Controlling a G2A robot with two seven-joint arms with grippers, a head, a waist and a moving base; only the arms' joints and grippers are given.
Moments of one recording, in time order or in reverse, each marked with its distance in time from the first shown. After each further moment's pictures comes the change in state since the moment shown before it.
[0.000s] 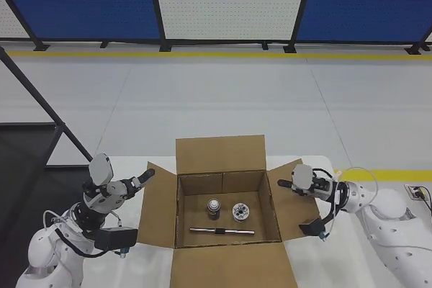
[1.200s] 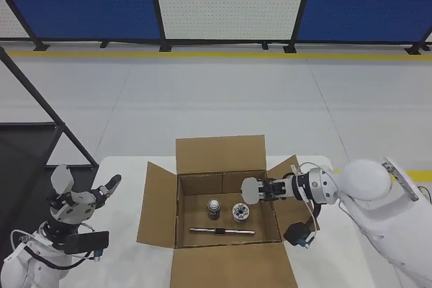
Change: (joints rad) left arm 0.146 0.021 -0.155 0.000 -0.066 0.030 -0.050; right arm 0.171 0.043 -0.152 -0.512 -0.606 -0.692 0.032
